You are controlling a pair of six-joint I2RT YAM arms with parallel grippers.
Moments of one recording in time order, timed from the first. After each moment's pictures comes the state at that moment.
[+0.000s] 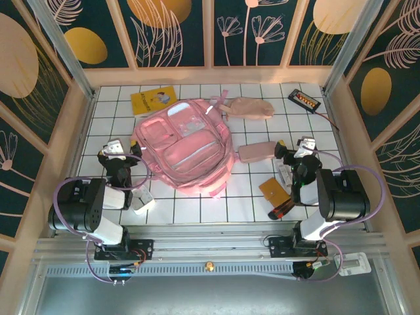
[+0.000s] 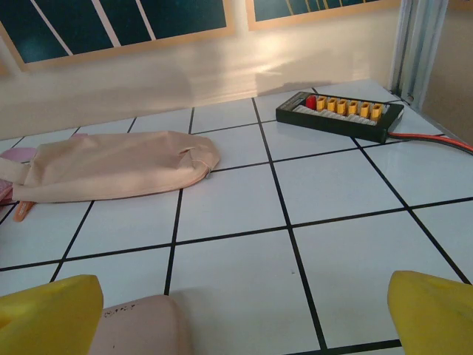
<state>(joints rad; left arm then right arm) -0.04 1.53 0.20 1.20 -0.30 -0.12 -0.03 1.57 0.21 1.21 -0.03 0.12</state>
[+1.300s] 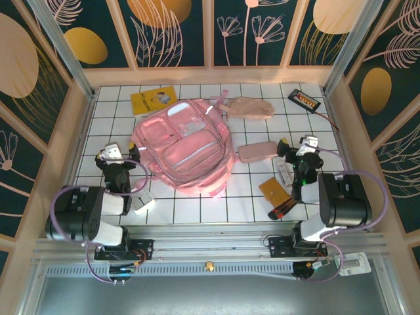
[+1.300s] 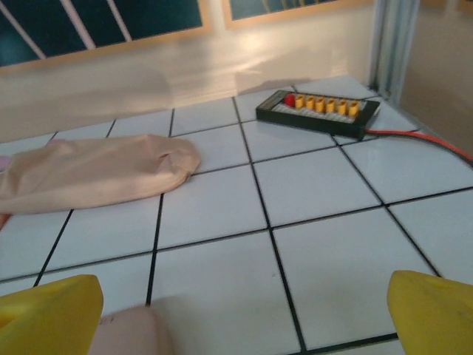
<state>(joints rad) -0.04 1.39 0.14 1.17 -0.31 -0.12 -0.04 1.48 0.26 1.05 0.03 0.15</state>
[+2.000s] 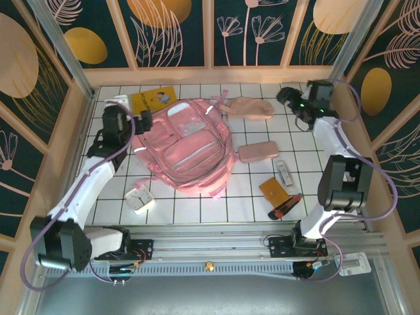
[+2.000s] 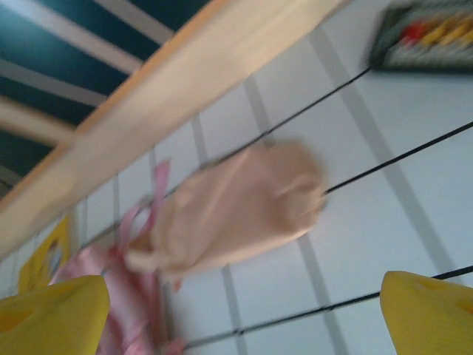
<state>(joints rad) -0.21 1.26 1.01 -0.21 -0.18 -0.22 -0.02 1.69 1.37 -0.29 -0.31 0.55</state>
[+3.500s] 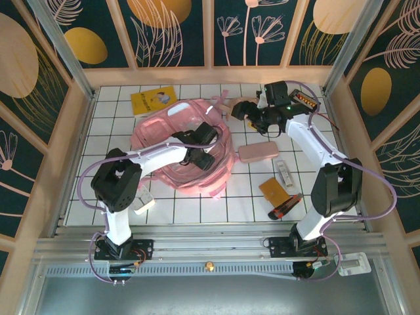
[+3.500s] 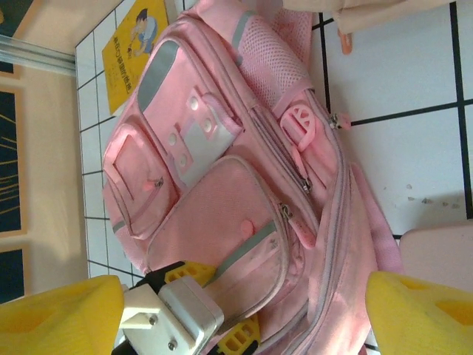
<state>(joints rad) -0.73 1.89 1.35 -0.63 -0.13 -0.04 0.31 1.66 1.45 -0.63 -0.45 0.64</state>
